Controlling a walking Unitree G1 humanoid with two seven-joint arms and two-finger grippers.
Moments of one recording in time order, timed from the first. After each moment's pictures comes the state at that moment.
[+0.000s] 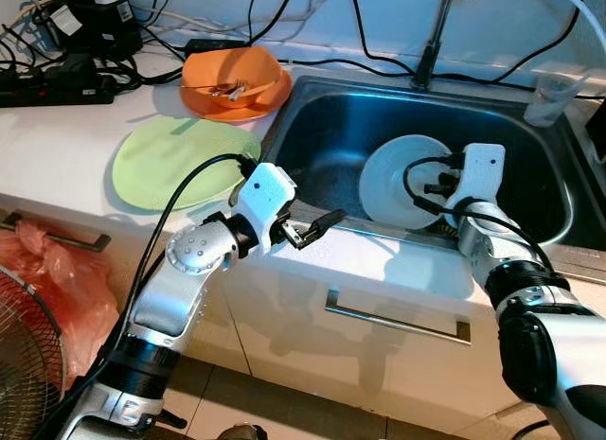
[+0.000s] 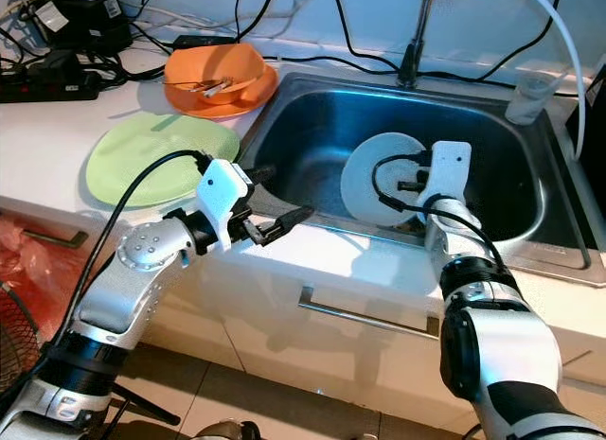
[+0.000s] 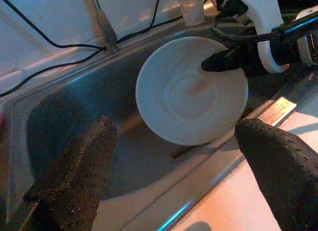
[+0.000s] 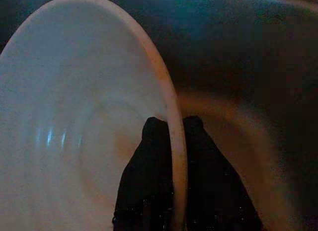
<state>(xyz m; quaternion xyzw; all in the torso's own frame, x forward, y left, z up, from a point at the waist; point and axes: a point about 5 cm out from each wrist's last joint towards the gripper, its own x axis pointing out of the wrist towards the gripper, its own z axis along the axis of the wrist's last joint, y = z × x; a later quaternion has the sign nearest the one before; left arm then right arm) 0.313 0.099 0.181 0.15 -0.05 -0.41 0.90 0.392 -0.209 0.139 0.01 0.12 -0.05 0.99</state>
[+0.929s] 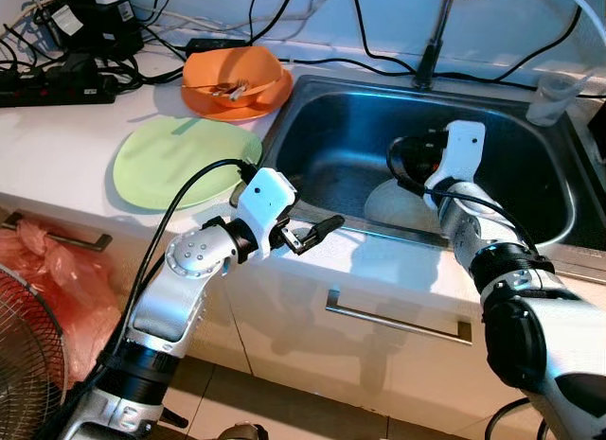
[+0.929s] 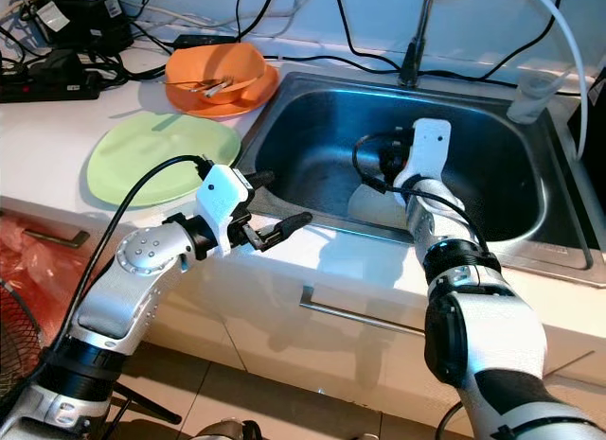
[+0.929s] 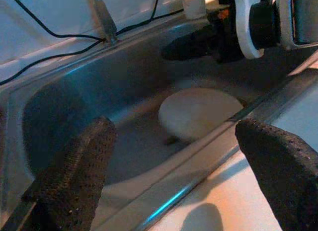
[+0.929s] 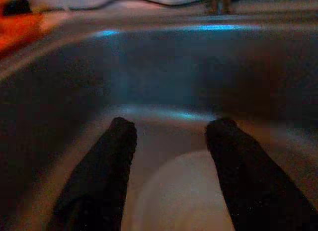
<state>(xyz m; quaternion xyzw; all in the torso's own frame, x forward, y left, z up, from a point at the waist) 0.309 0.097 0.176 0.14 -0.04 -0.41 0.90 0.403 -0.178 0.165 0.07 0.07 0.04 0.99</state>
